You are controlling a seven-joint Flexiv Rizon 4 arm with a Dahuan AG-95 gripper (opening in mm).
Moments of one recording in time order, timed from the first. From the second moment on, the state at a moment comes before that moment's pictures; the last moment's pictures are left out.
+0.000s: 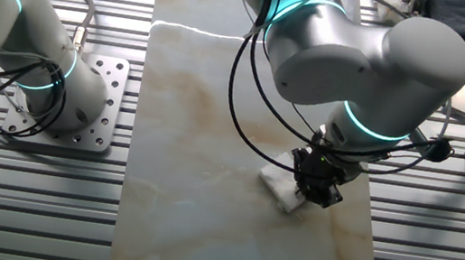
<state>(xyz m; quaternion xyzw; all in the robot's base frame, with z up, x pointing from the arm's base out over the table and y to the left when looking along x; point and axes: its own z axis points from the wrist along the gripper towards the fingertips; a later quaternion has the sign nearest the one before) 0.511 -0.146 0.027 0.27 -0.96 0.06 0.08</state>
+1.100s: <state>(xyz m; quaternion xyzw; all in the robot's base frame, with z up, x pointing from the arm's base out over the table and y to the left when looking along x) 0.519 -0.176 0.027 0.30 -0.95 0.06 0.07</state>
